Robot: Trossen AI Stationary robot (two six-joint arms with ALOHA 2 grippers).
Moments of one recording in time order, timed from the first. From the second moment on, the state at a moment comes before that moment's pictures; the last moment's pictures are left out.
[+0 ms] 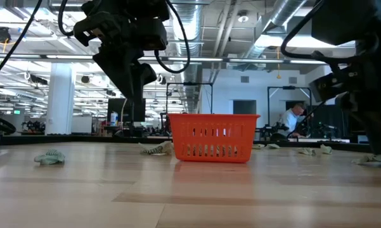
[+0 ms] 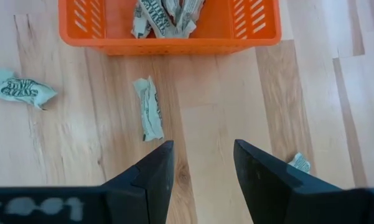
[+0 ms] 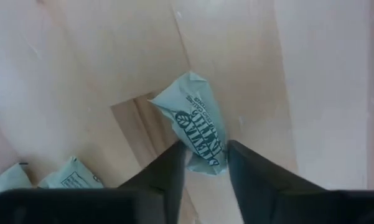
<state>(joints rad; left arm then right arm) 0.01 1.57 1.06 -0.62 0.22 0.09 0.44 1.65 0.83 -0.84 0.05 0.72</state>
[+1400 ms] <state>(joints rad) -0.10 1.52 0.96 -0.49 0.14 0.09 0.27 1.65 1.20 -0.57 0.20 0.23</state>
